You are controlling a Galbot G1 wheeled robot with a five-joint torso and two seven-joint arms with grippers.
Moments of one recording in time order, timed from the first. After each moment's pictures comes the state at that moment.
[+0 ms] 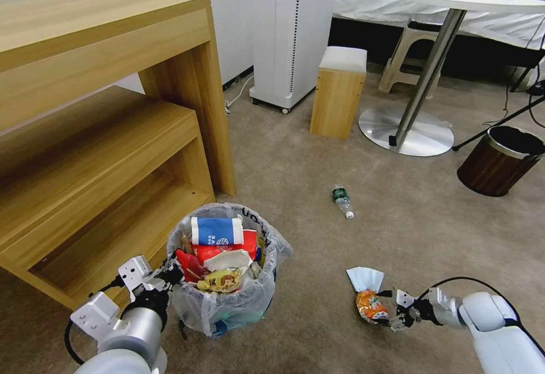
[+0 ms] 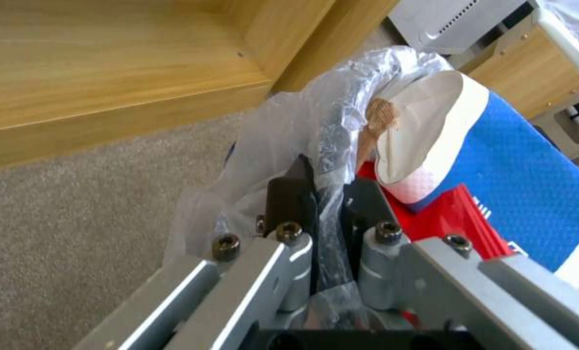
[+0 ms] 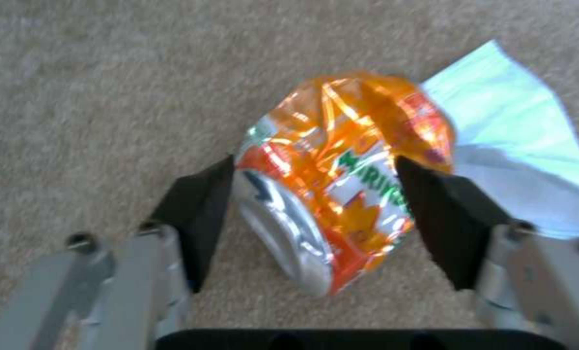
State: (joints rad) left arm 1.71 -1.51 -0.55 -2.50 -0.82 0.50 -0.53; right arm -1.11 1.08 0.68 1.14 -0.38 0.24 -1.20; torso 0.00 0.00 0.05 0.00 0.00
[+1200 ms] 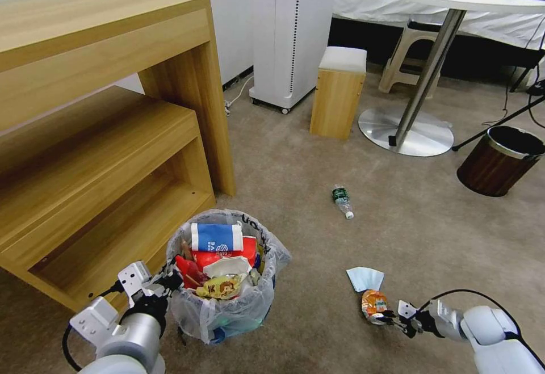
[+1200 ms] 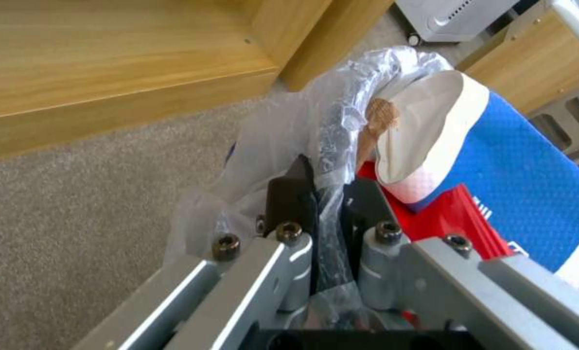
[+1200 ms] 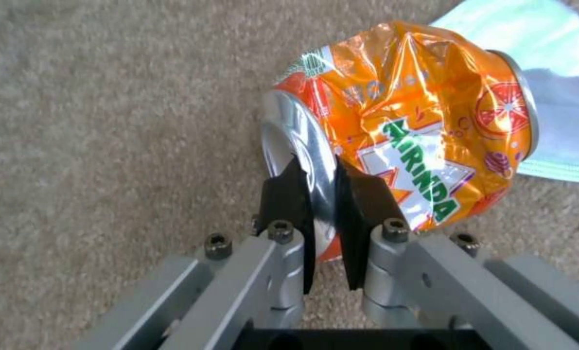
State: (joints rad) left arm 1.74 -1.50 -0.55 -2.50 -0.82 0.50 -0.53; right arm -1.15 1.10 0.72 1.12 -0.41 0.27 -1.13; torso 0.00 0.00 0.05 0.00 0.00
